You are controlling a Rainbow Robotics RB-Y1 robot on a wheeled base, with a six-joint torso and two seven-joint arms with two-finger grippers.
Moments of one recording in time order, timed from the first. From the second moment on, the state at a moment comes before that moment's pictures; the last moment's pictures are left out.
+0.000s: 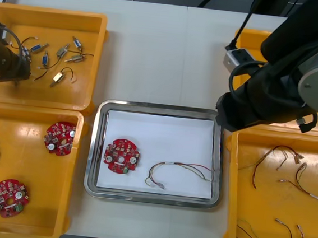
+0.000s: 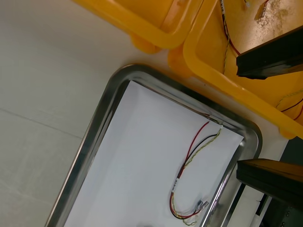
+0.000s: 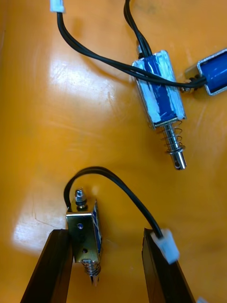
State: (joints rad) right arm -0.77 -0.73 0.37 -2.20 -0.96 1.92 0.90; left arm -0.66 0.68 0.06 -1.16 0.48 1.30 -1.34
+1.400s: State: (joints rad) right arm -0.65 -0.92 0.16 -1.94 -0.90 1.86 0.86; left arm -0.75 0.70 0.01 -0.99 0.57 1.31 -1.34
